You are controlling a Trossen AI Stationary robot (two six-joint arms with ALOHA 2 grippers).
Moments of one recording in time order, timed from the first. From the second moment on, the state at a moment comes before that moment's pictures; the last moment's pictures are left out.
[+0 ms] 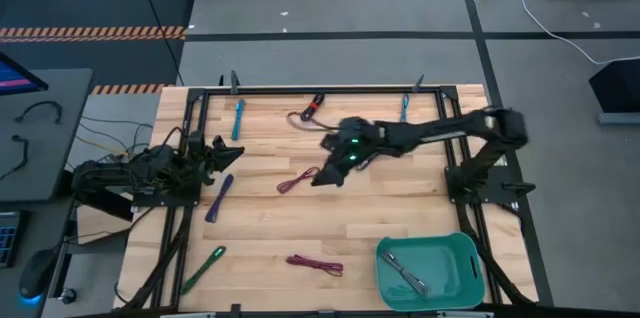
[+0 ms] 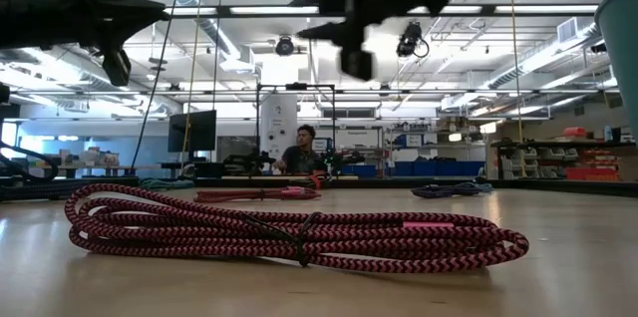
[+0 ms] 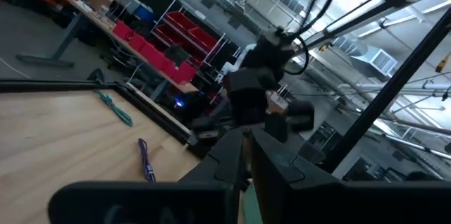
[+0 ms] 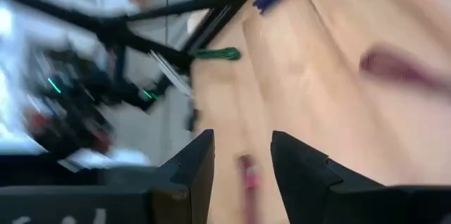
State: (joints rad) left arm 0.00 0.01 0.01 0.26 -0.22 -0.65; right arm -0.08 1.69 1.17 0.02 -0.50 0.69
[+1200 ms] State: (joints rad) left arm 0.00 0.01 0.01 0.19 -0.22 -0.66; right arm -0.12 2.28 1.51 -0.13 -0.20 -0.24
